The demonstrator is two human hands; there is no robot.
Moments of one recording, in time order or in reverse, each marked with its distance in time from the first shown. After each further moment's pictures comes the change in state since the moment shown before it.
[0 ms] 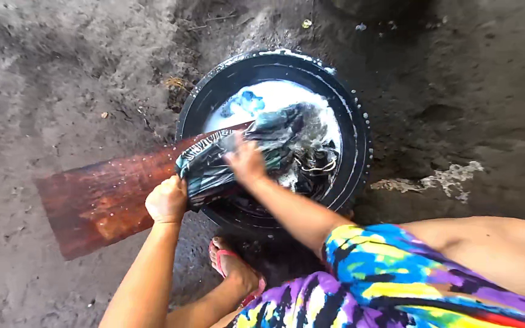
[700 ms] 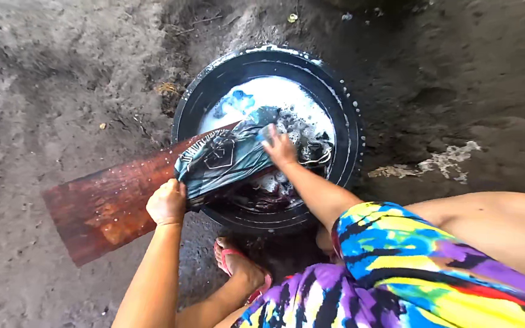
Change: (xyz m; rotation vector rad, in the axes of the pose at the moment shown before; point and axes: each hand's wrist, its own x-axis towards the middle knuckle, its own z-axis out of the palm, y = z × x) left_hand -0.001 0.004 -0.005 0.006 -0.052 -0.045; right_hand 0.020 0.097 -0.038 -0.080 -0.052 0.163
